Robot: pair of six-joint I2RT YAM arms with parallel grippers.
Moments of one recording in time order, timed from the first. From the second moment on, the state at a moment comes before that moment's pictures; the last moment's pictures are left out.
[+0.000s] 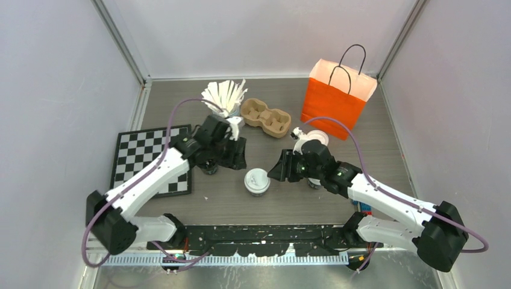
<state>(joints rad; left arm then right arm) -0.71 1.31 1.17 -0.79 0.14 -0.35 0.77 1.04 0.65 -0.19 -0.20 0.74</state>
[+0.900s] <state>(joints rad) -0.61 1.10 0.74 -0.37 0.39 -0.42 0.86 1.18 0.84 -0.25 -0.20 0.72</state>
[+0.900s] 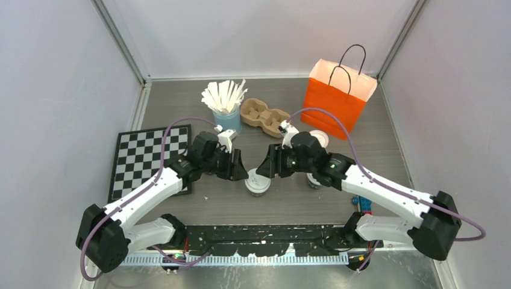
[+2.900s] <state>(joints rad) -0.56 1.24 0.55 0.05 0.58 -0.57 0.78 1.36 0.69 0.03 -0.25 0.66</state>
